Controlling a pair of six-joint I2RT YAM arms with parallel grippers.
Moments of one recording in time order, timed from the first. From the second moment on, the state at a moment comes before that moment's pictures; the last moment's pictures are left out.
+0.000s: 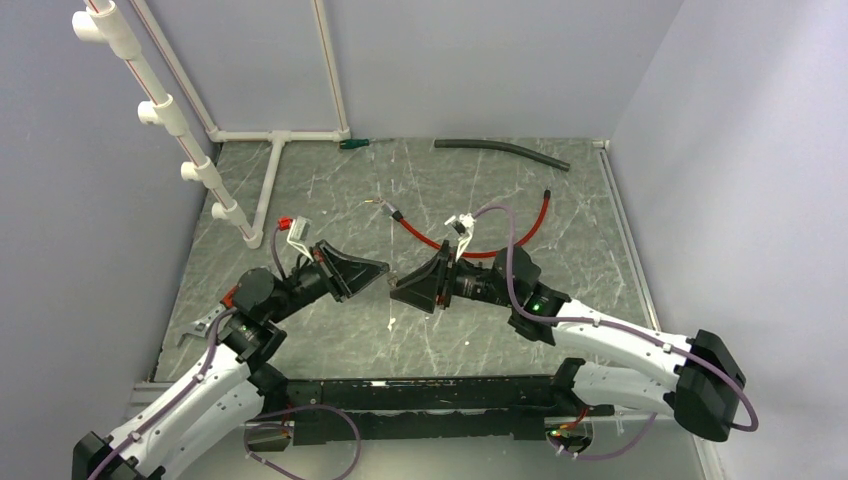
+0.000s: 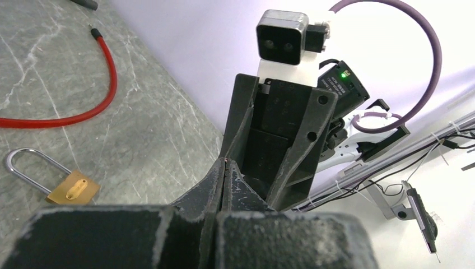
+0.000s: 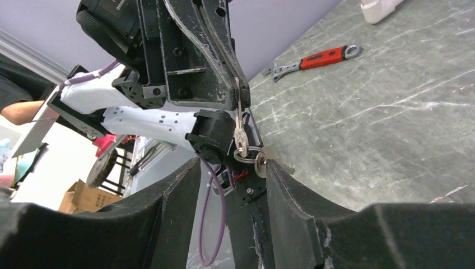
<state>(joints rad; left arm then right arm) -0.58 0.61 0.41 0.42 0.44 -0.92 0.93 1.03 0.61 0.46 -0.41 0.71</state>
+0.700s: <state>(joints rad) -0.58 0.59 0.40 0.42 0.45 -0.92 0.93 1.01 0.65 0.44 -0.37 0.67</state>
